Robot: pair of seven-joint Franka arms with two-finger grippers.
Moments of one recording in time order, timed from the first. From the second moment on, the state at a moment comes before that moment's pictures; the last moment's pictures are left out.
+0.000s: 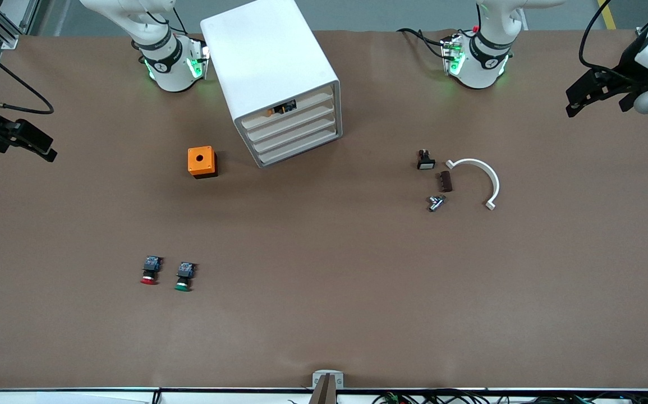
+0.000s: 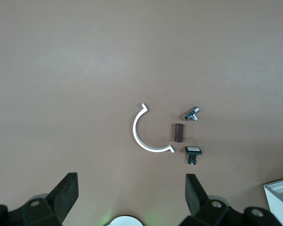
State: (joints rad) left arm -0.03 -0.16 -0.10 -1.65 0.03 1.49 -0.19; right arm -0.04 -0.05 0.05 -1.62 -0.02 1.62 0.21
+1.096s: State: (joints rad) left arm -0.06 0.19 -0.13 -1.58 0.01 1.51 -0.20; right arm -0.03 0.10 0.06 -1.63 -0.02 1.74 0.21
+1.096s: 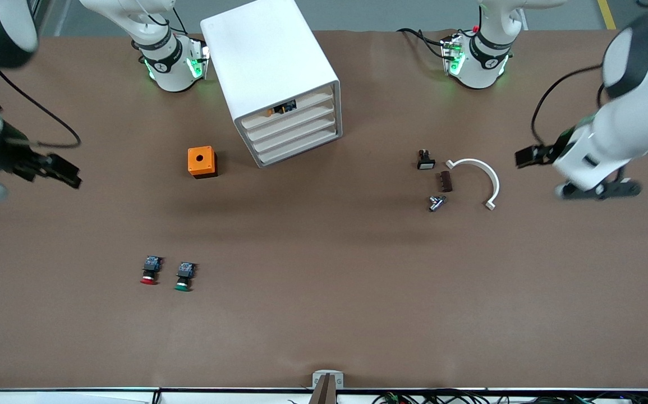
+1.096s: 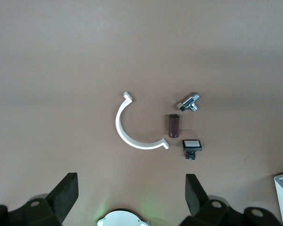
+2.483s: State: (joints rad) left arm -0.46 0.71 -0.15 -1.43 -0.29 1.57 -1.72; right arm -0.04 0.73 0.05 -1.62 0.04 2.32 0.21
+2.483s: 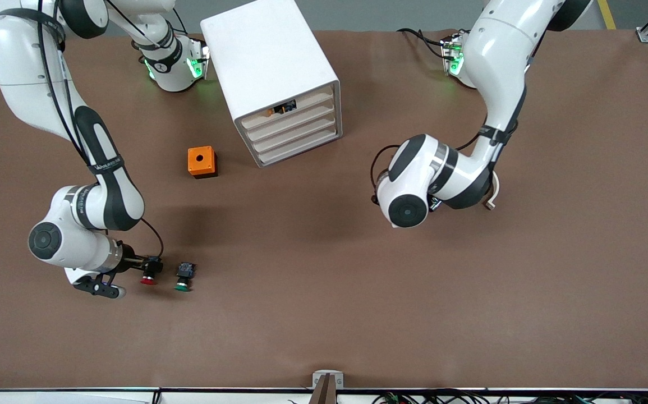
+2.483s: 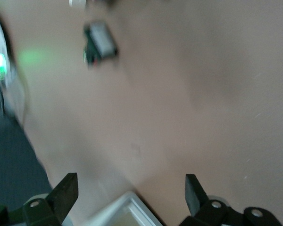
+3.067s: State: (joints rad) left arm -0.48 0.81 -0.15 -1.43 -0.75 1.57 -2.15; right arm -0.04 0.75 0.05 -1.61 0.04 2.33 0.21
